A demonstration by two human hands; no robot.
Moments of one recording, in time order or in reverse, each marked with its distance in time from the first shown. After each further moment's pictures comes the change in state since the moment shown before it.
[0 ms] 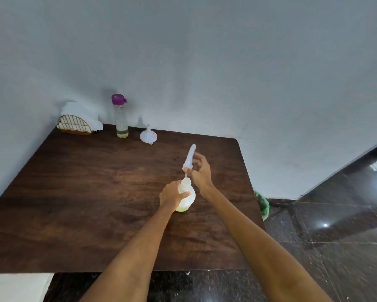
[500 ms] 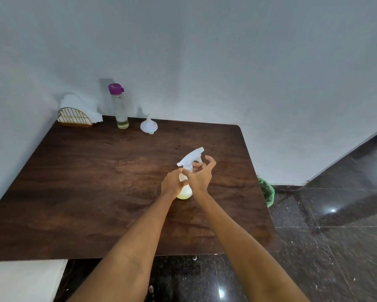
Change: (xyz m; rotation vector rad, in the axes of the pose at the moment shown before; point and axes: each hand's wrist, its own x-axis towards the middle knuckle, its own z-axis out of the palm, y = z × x) left_hand -0.003 0.000 -0.001 -0.050 -0.003 -0.007; right_hand -0.040 0.028 0.018 0.036 0.300 0.034
